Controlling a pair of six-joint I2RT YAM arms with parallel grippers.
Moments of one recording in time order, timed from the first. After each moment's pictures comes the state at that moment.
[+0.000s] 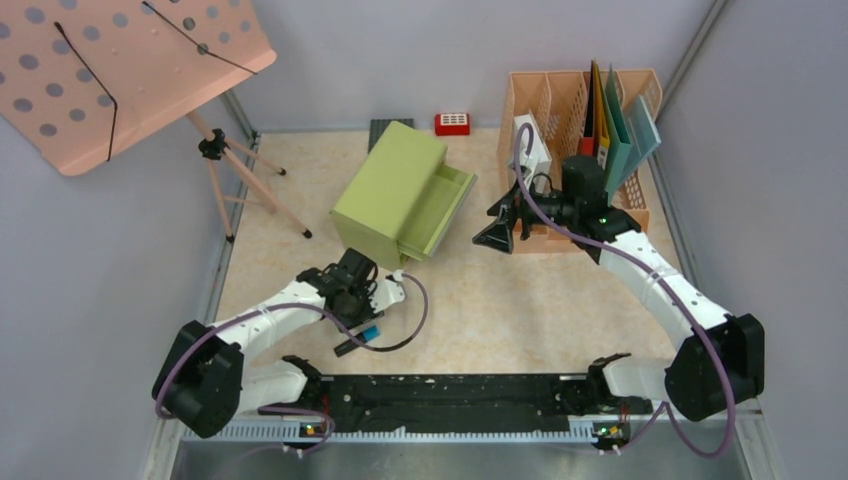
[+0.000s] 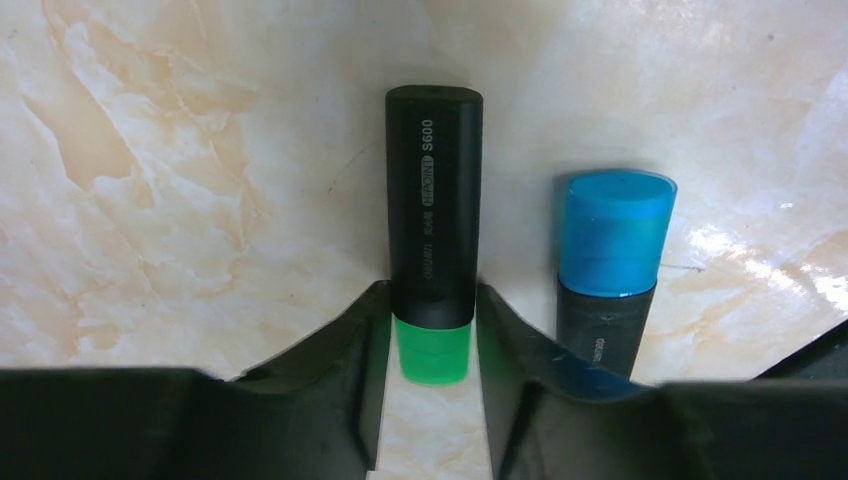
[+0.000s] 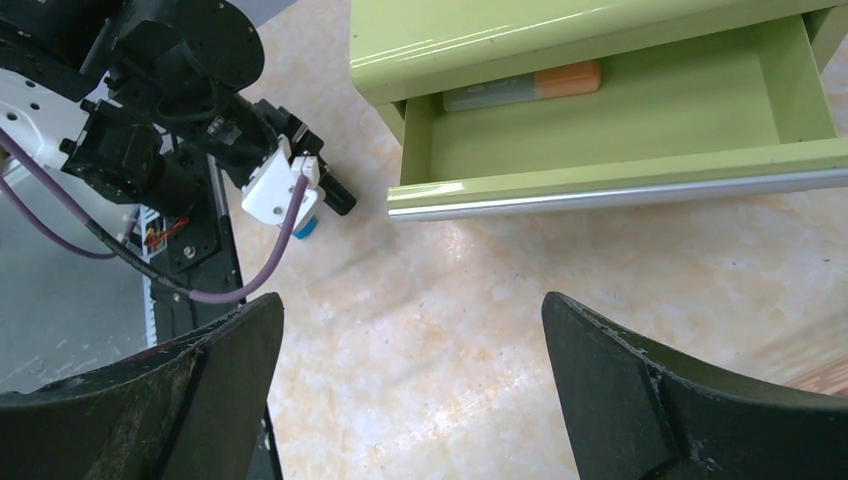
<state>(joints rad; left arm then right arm) -0.54 1.19 0.57 -0.66 0.01 0.63 0.35 1.25 1.00 -0.19 -0.88 -0.03</state>
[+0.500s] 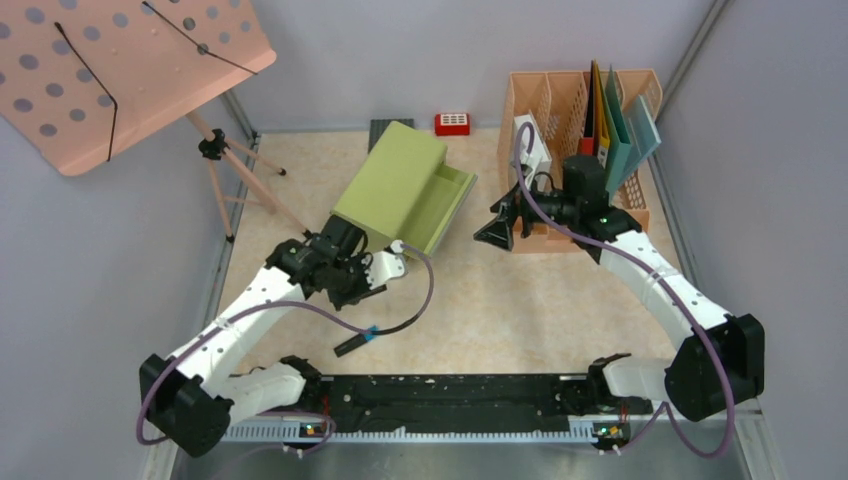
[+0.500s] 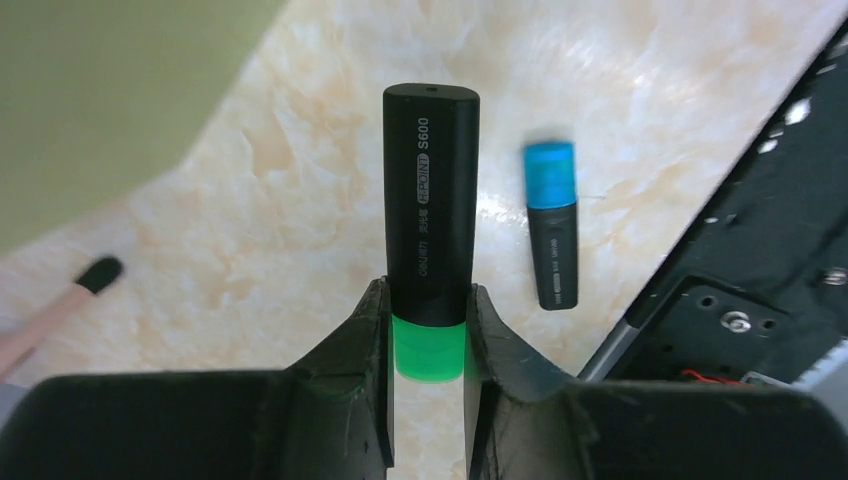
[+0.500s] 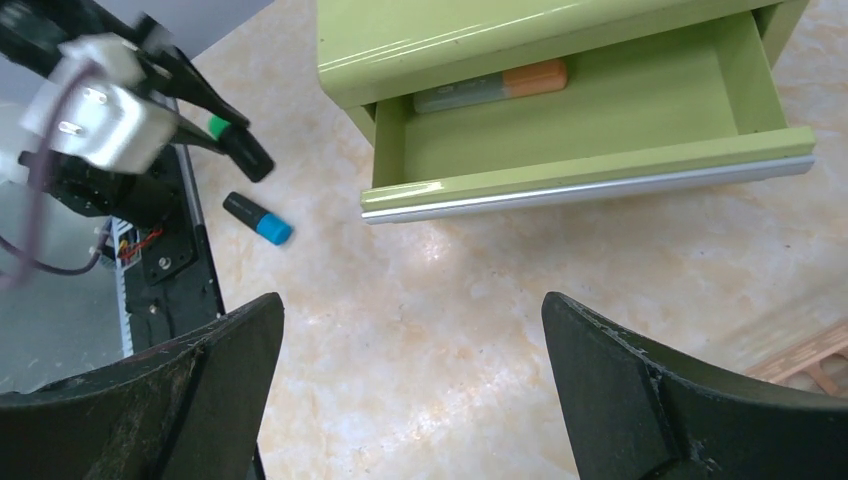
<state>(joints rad) -0.54 1.09 0.88 -0.99 0.10 0.68 0.35 1.25 1.00 -0.19 -0.83 -0.03</state>
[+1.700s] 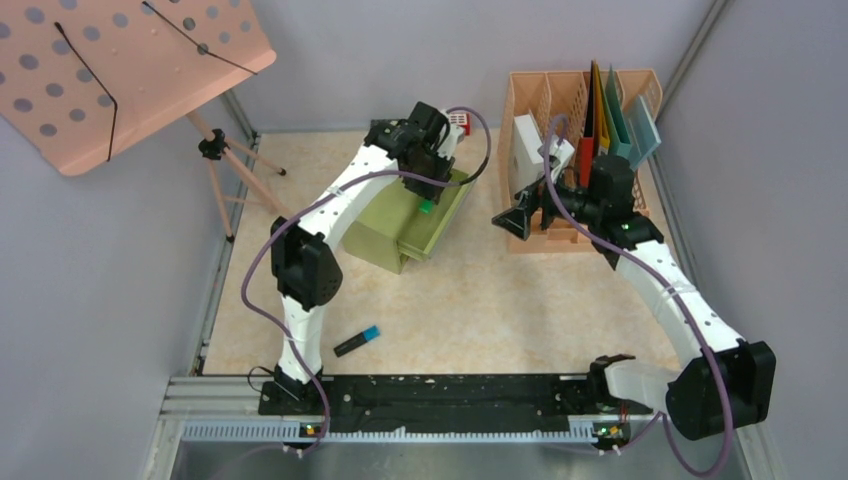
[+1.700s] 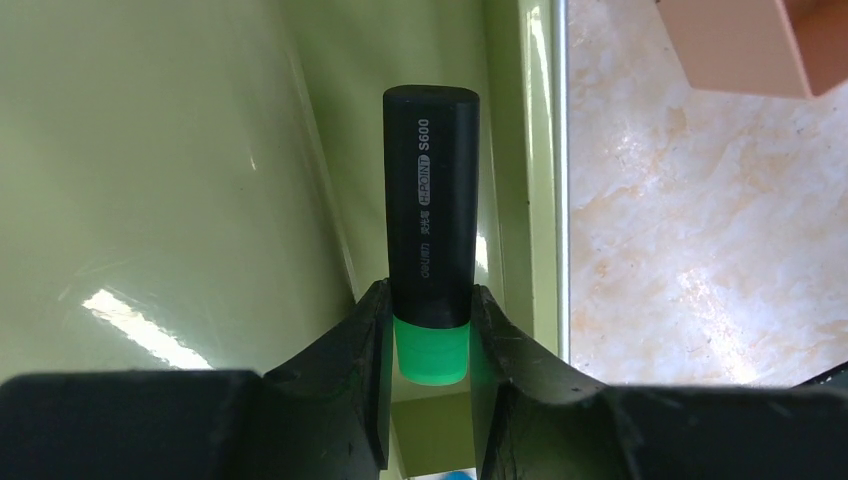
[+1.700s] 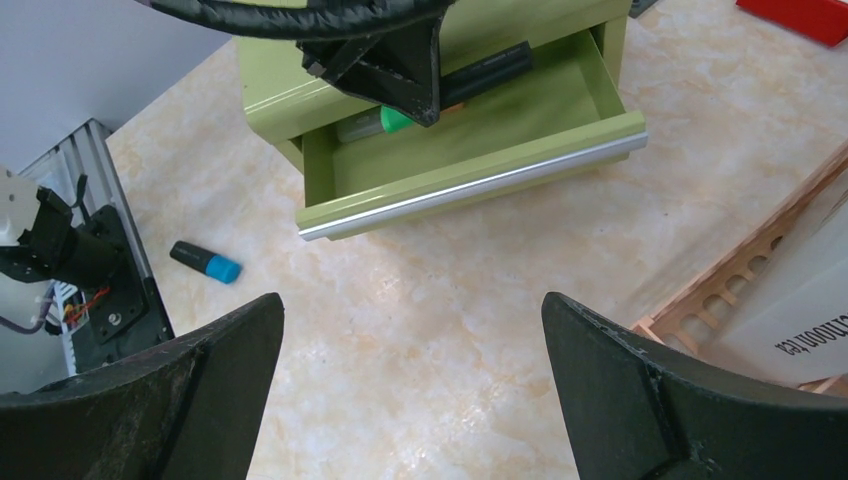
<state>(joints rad) -0.58 2.05 2.10 -1.07 0.07 -0.02 0.23 1.16 0.97 -0.17 -0.76 0.01</state>
